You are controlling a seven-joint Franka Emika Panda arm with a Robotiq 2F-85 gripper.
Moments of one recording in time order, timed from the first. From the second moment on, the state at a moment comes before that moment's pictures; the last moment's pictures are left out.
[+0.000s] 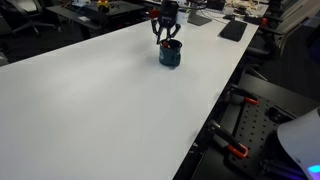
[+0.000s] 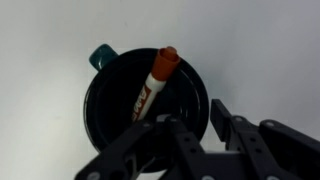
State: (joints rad) arm -0.27 0.67 -0.18 -1.74 0.52 2.02 0.49
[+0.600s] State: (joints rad) arm -0.27 0.68 -0.18 -1.74 0.52 2.03 0.49
